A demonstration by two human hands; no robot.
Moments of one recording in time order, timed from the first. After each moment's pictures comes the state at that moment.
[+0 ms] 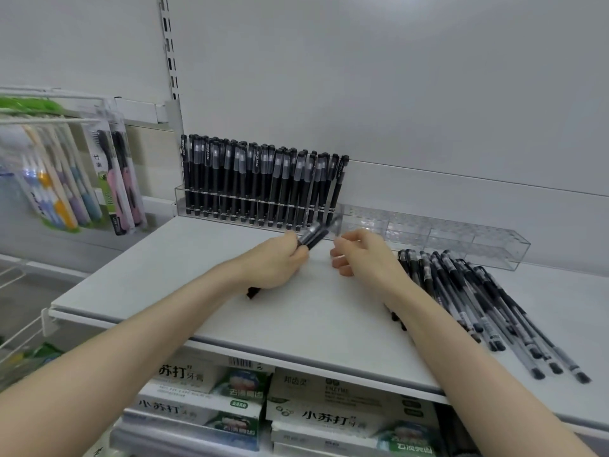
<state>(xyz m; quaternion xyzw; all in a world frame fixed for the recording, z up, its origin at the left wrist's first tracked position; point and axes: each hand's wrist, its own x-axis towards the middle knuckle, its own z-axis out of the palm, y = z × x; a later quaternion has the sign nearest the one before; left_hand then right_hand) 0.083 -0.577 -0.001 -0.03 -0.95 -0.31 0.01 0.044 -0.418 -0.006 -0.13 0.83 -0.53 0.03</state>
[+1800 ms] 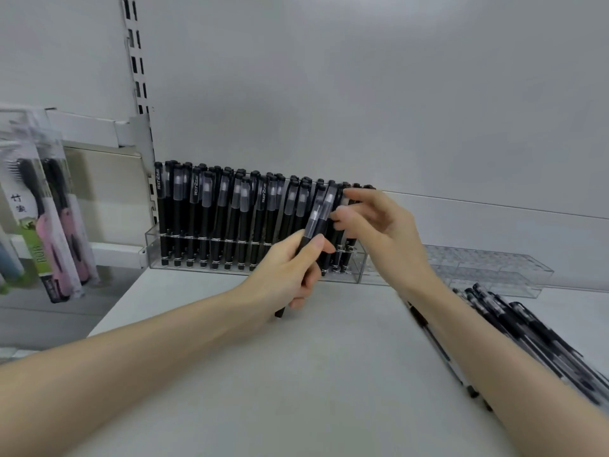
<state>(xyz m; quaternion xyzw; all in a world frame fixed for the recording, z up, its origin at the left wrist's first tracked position) 0.031 -0.628 0.004 -0.13 -0.71 -0.69 0.00 0.000 -0.476 0.037 -0.24 0.76 -0.57 -0.17</state>
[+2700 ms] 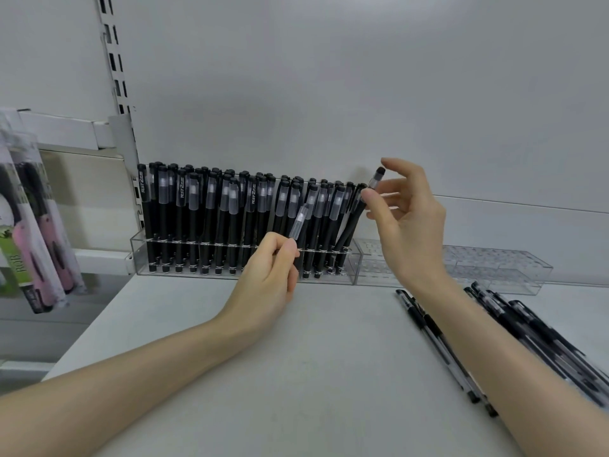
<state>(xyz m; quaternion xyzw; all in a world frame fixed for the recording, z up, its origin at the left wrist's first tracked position) 0.026 -0.628 -0.014 -0.08 -0.74 -0.65 0.13 -0.018 -0.461 0.041 -0.22 0.75 -0.49 -0.39</state>
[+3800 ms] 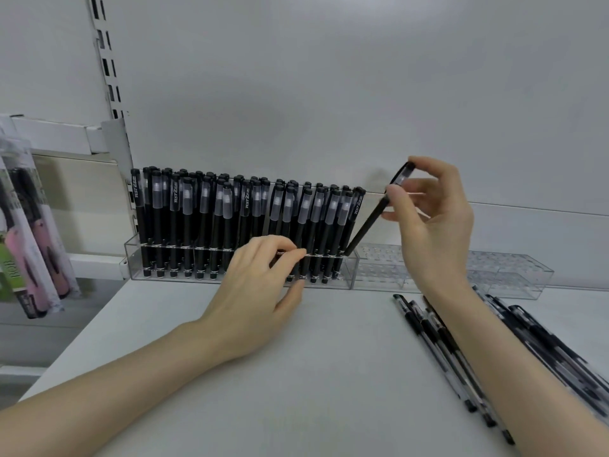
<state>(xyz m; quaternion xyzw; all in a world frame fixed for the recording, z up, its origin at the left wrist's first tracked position) 0.017 -0.648 -0.028 -0.24 -0.89 -0.18 0.34 -0.009 -0.445 0.049 -0.20 0.68 -0.58 -0.39</state>
